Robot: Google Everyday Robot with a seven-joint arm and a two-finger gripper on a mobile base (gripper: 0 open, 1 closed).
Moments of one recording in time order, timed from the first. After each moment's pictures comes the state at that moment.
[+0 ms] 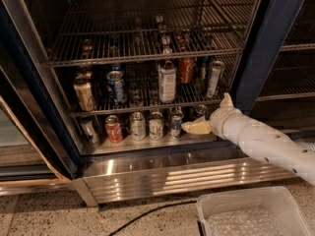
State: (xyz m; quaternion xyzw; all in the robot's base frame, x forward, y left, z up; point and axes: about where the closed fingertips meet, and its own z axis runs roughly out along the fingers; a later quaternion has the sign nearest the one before) arm 0.636 -0.169 0.712 -0.29 0.78 0.02 0.55
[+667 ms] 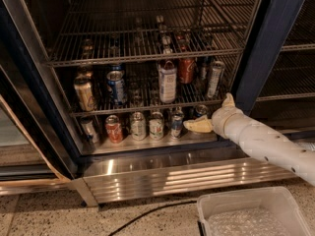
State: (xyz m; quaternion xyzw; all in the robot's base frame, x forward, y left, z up) arm 0.649 -0.177 0.705 -0.27 0.78 0.03 0.56
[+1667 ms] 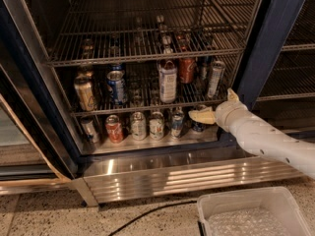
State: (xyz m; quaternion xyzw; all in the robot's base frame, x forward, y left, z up) arm 0.673 -0.216 0.716 -0.22 0.78 -0.02 0.58
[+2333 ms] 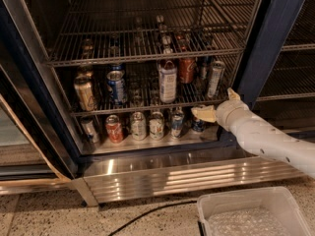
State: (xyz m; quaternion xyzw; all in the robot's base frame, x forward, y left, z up) arm 0.676 -0.218 0.719 -0.21 0.78 -0.03 0.59
